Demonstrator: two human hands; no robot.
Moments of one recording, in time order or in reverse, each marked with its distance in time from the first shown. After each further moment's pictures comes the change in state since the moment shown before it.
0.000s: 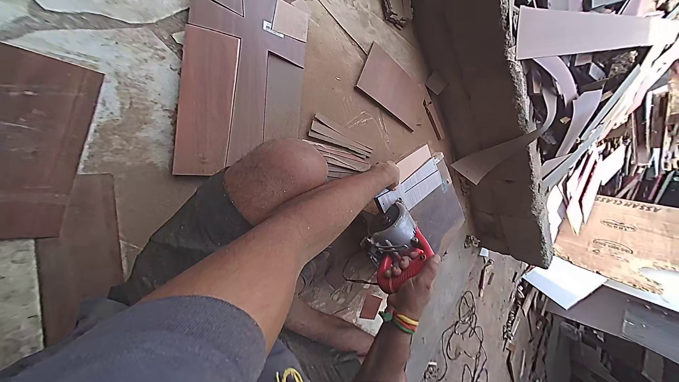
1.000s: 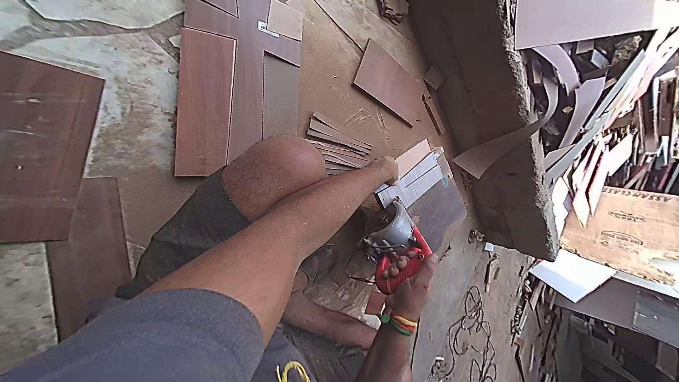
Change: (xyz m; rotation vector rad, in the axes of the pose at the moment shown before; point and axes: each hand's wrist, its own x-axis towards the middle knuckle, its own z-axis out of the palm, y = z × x) left_hand -0.006 0.002 -0.003 0.037 -0.012 -0.002; right_hand -0.012 0.004 -0.006 0.024 -0.015 0.009
